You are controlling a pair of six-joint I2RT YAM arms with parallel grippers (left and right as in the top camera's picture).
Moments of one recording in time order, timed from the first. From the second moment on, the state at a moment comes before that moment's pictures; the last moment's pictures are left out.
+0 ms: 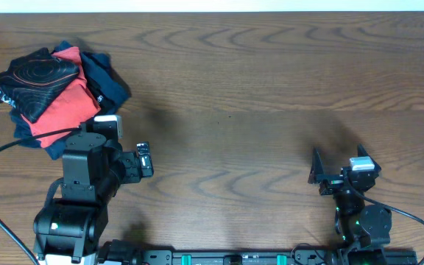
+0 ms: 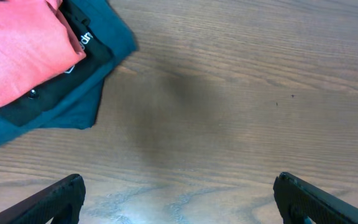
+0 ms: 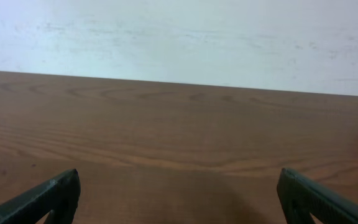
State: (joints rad) left arm -0.12 0.77 0.90 -0.91 -0.01 -0.19; right arm 0.09 0.01 0.01 -0.07 0.01 -0.01
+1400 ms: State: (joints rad) left arm -0.10 0.01 0.05 -0.16 -0.01 -0.08; right arm 0.09 0.01 0.01 -0.07 0.01 -0.01
